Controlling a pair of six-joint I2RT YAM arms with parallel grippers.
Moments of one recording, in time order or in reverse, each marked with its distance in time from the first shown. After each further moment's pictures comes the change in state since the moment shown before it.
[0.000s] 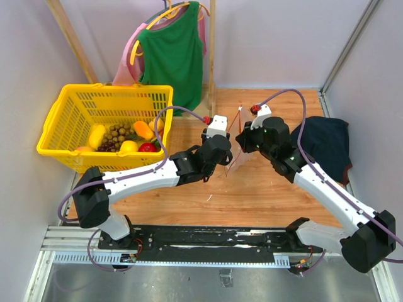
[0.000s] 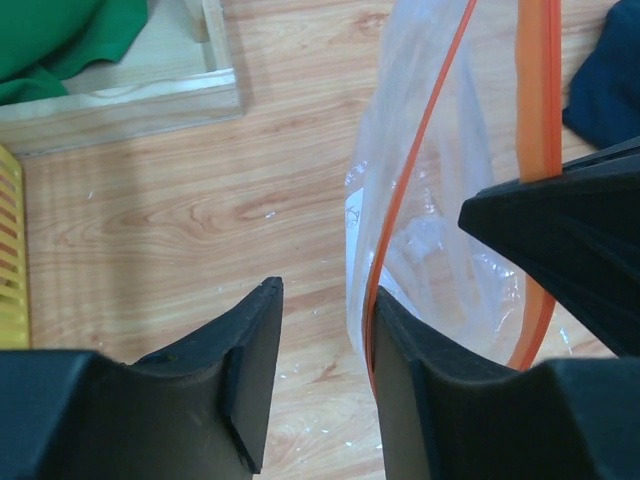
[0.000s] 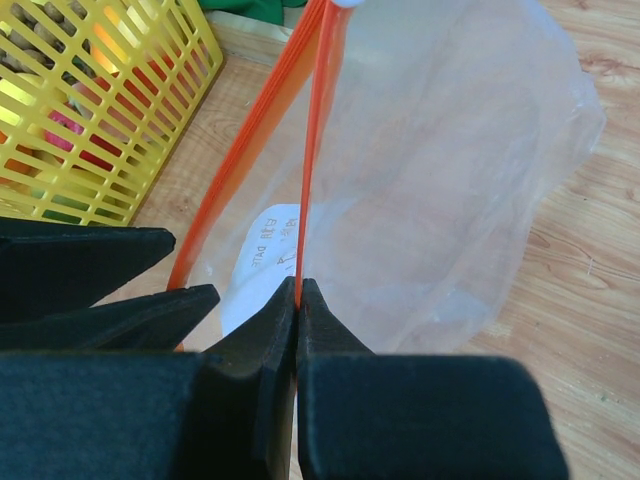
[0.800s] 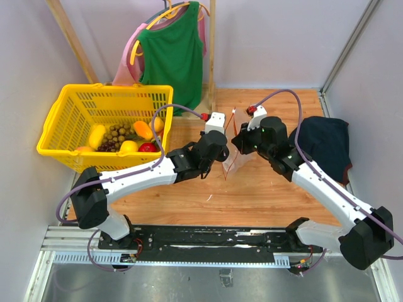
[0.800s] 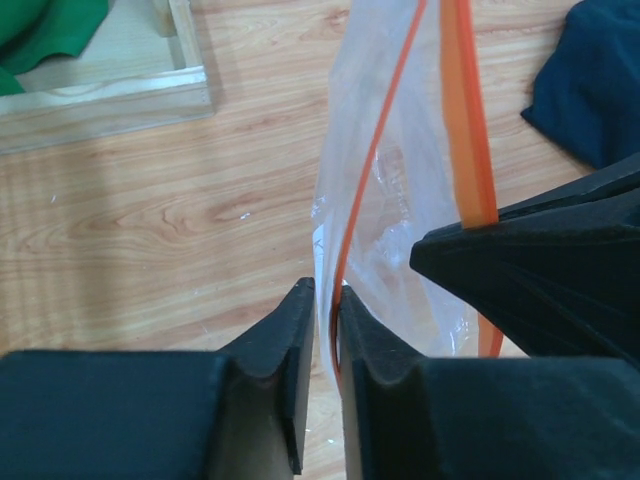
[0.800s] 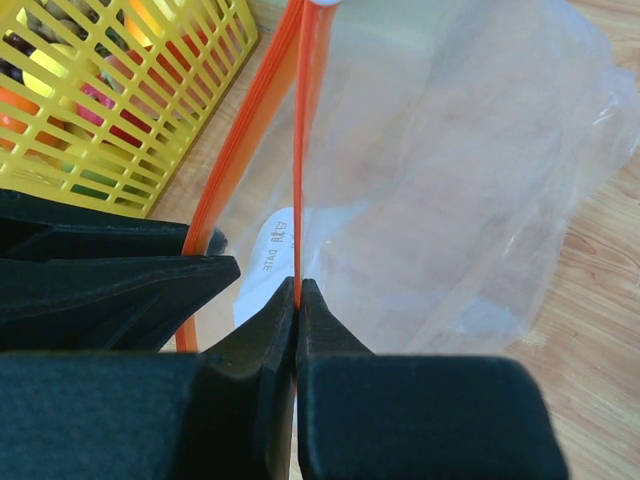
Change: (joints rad) left arm 0.041 -0.016 0.000 0.003 0.103 -0.014; right arm 0.000 0.025 -0.002 0.008 -0.093 0.000
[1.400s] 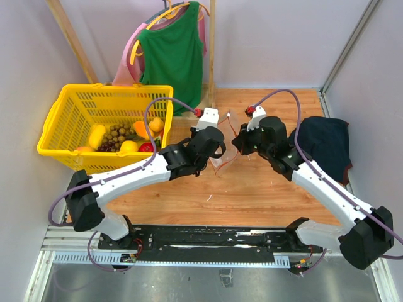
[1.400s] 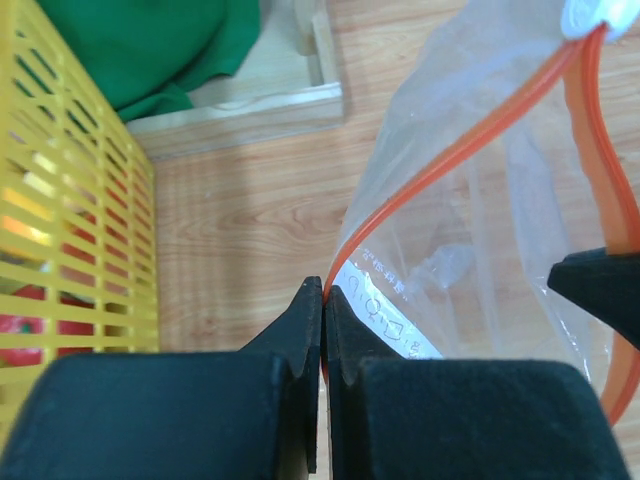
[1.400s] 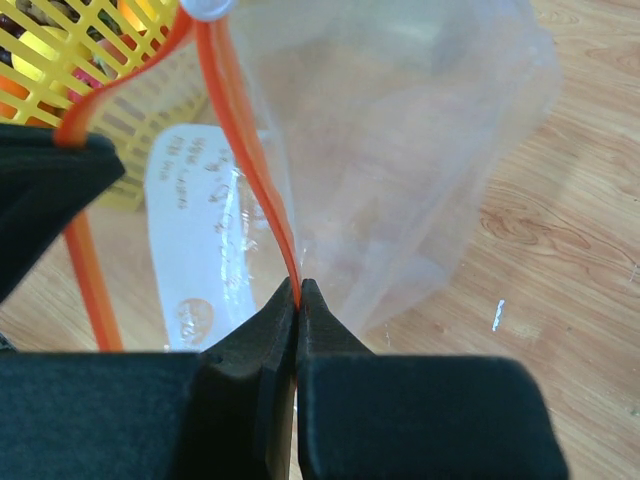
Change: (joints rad) left arm 0.013 -0.037 0.051 -0.175 -0.172 0.068; right arm 0.002 0.007 0.008 -0.027 -0.006 -0.022
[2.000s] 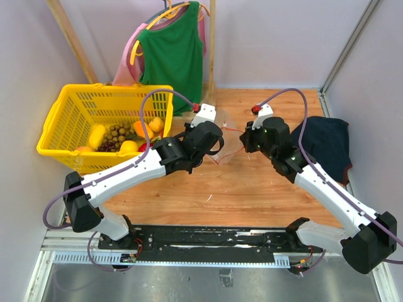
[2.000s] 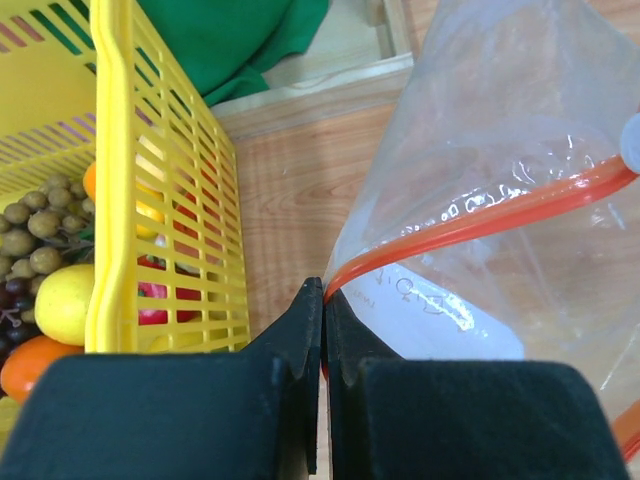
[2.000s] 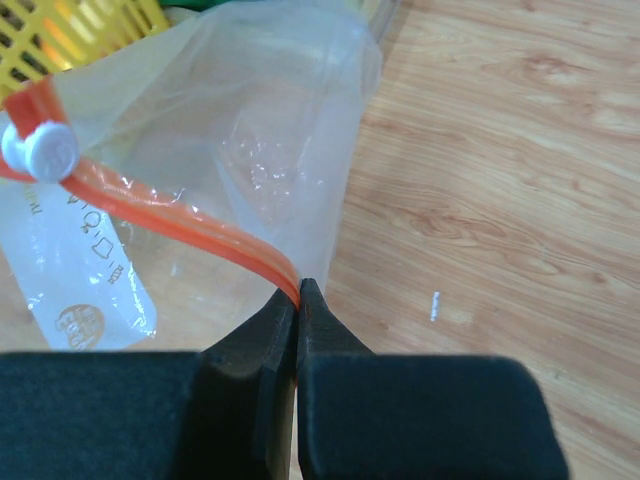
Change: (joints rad) left arm 0.009 -0.023 0.159 -0.322 -0.066 0.040; right arm 0.000 -0.041 0.003 -0.017 0.153 -0.013
